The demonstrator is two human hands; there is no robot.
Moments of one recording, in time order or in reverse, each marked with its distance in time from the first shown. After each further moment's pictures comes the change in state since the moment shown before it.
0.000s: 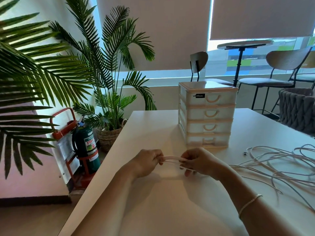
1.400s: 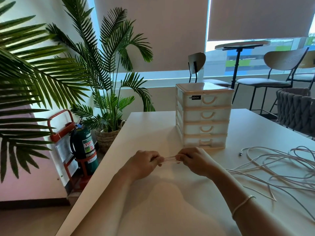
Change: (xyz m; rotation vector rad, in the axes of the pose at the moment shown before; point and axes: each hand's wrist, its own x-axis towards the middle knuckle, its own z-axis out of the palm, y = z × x) left_hand 0.002 -0.002 0.005 -0.052 0.068 -0.072; right_hand 0.008 0.005 -0.006 -0.290 0.208 -0.263
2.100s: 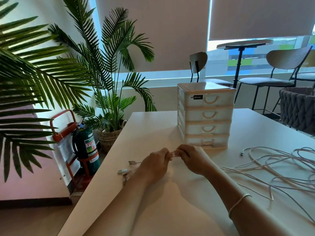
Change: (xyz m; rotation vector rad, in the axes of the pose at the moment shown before) left_hand 0.008 0.016 0.029 0.044 0.058 0.049; right_hand 0.010 0.002 0.013 -0.084 0.067 0.007
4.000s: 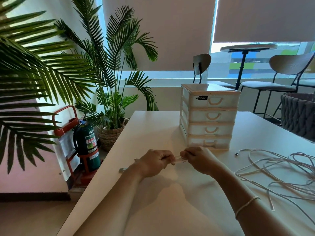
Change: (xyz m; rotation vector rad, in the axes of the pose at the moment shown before) left_hand -0.005 -0.003 -0.024 -0.211 -0.150 0.008; right_hand -0.006 -0.006 -0.013 -0.002 -0.087 0.075
